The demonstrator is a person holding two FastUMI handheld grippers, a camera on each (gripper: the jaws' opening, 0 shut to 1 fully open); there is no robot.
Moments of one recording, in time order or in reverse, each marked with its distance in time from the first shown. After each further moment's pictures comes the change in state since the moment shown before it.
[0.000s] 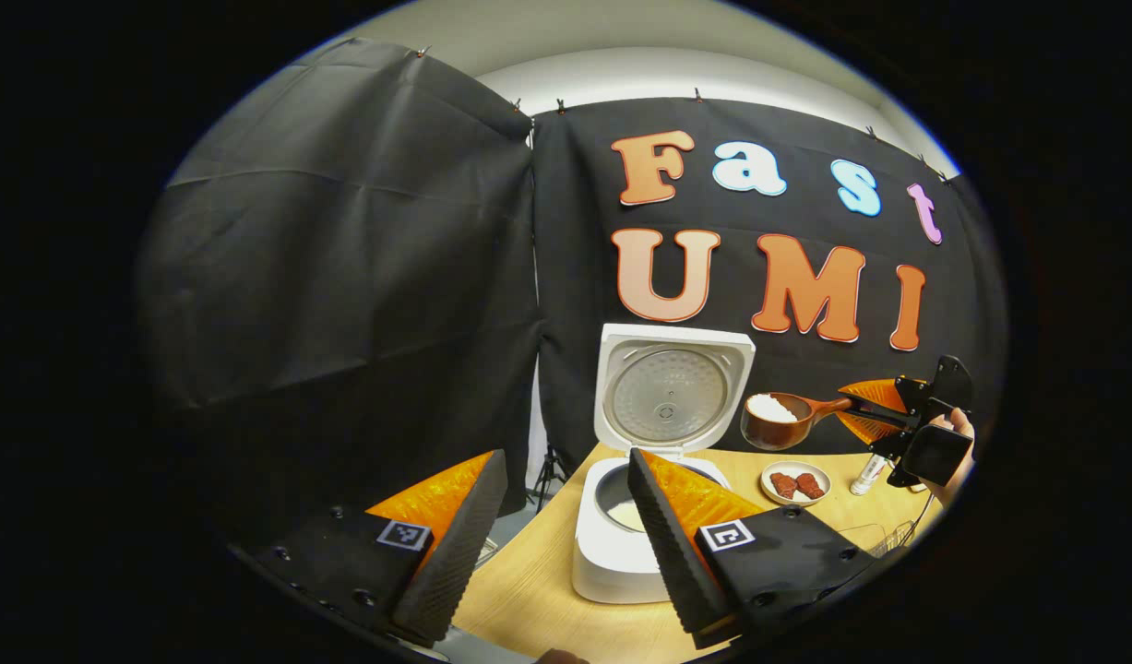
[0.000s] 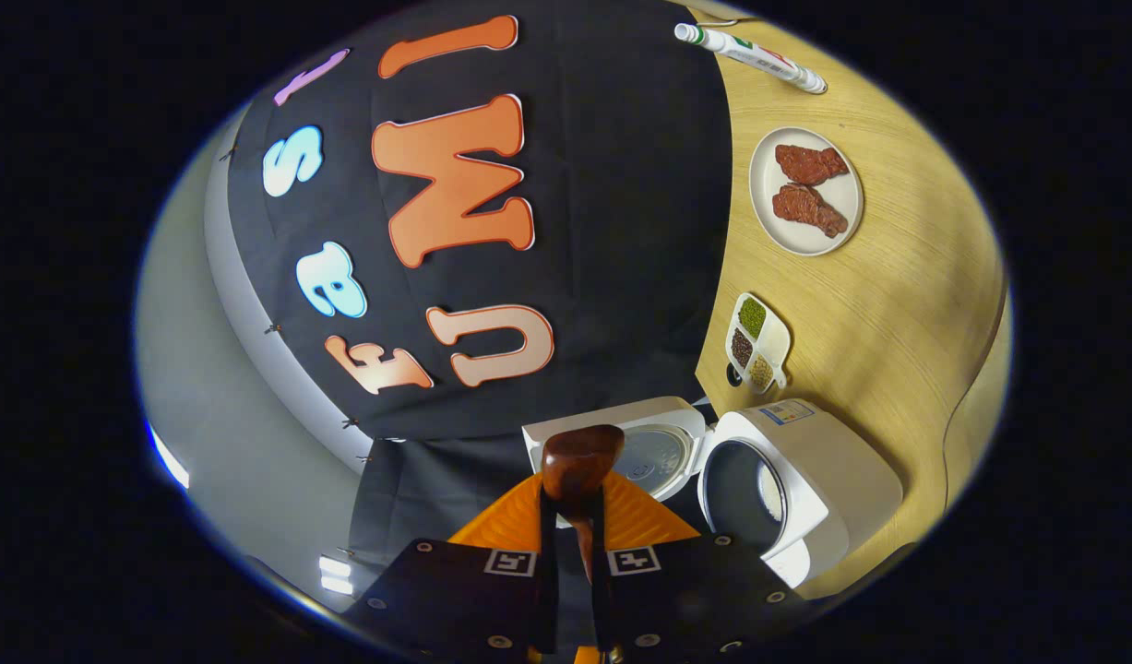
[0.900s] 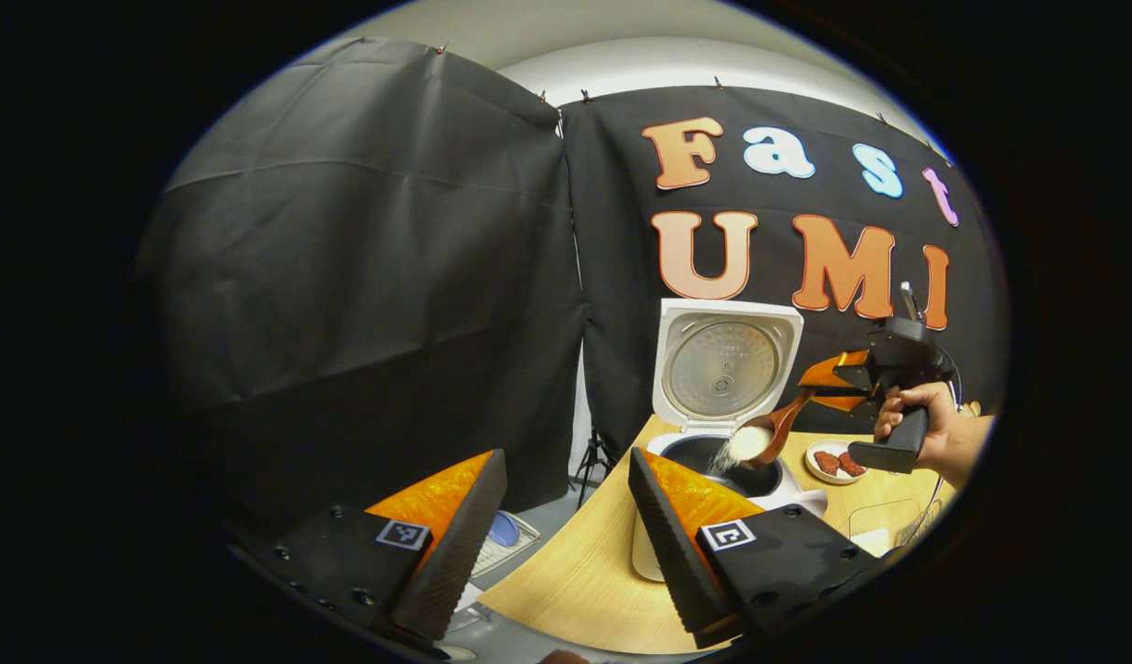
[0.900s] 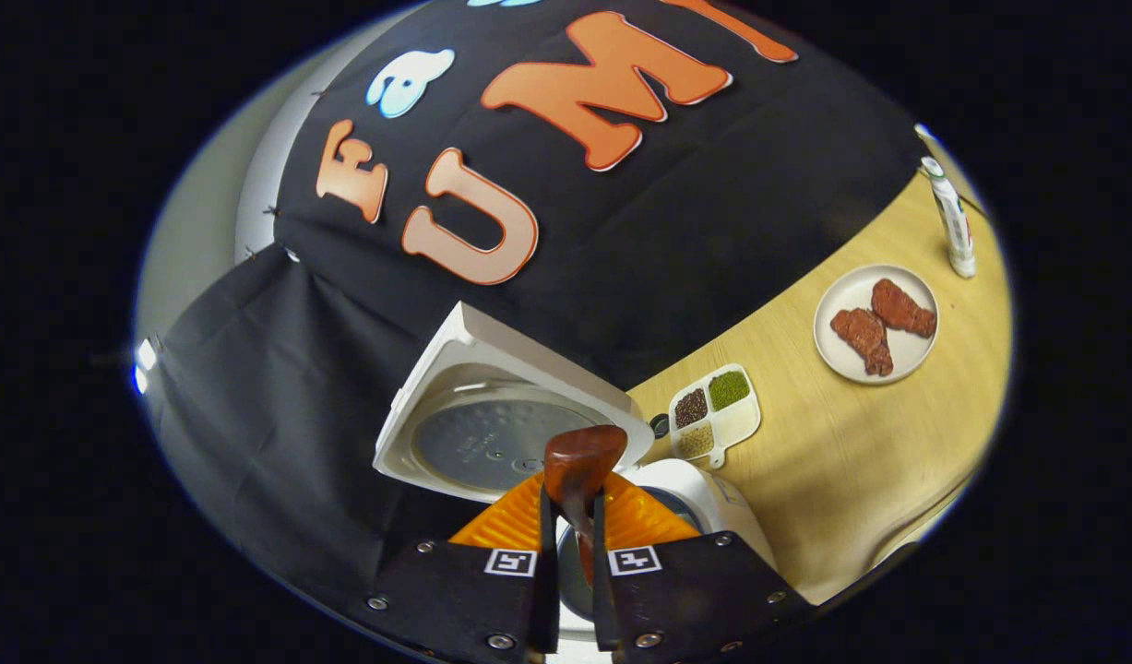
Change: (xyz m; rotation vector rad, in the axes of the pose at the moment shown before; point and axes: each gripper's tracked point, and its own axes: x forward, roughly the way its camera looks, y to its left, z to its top) left arm -0.019 0.047 -0.018 0.044 0.032 0.088; right arm 0.083 -0.042 -0.044 -0.792 0.016 -0.290
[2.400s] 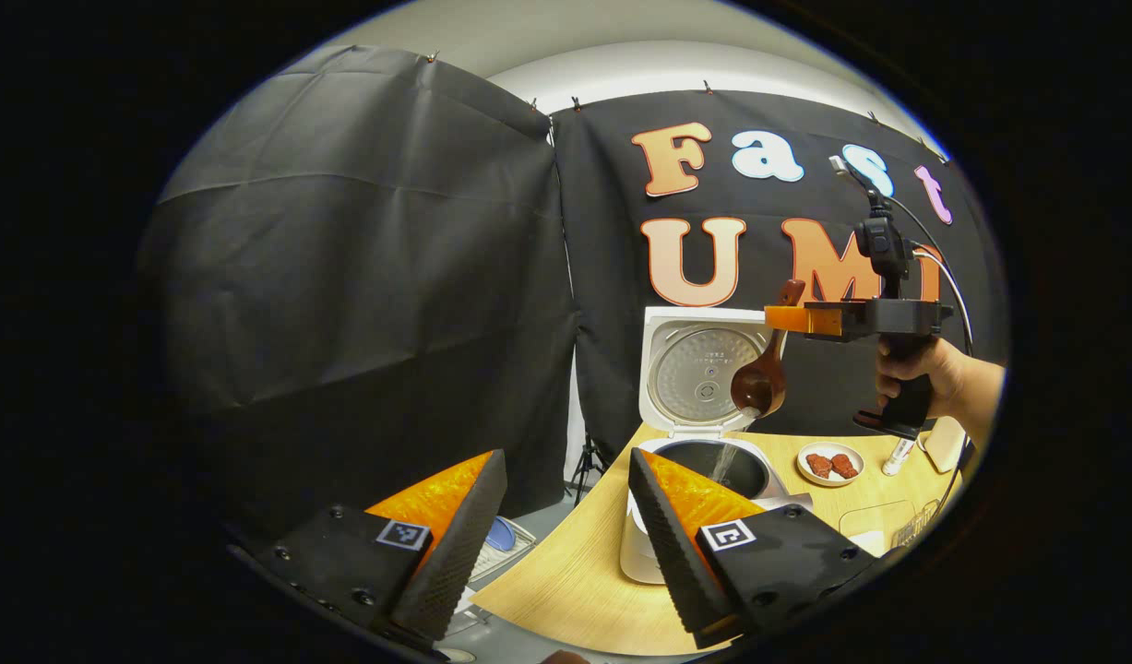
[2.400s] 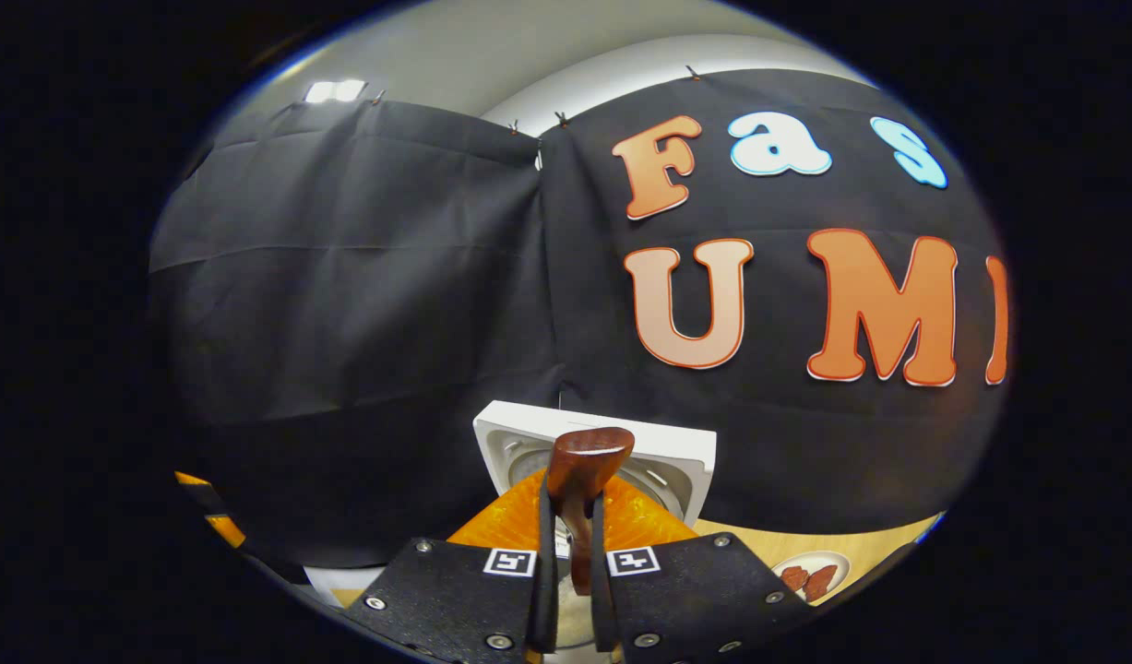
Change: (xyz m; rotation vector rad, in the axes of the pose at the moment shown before) left arm -0.009 -0.015 0.006 0.008 -0.021 -0.002; right arm -0.046 0.136 0.026 -0.899 -0.214 0.256
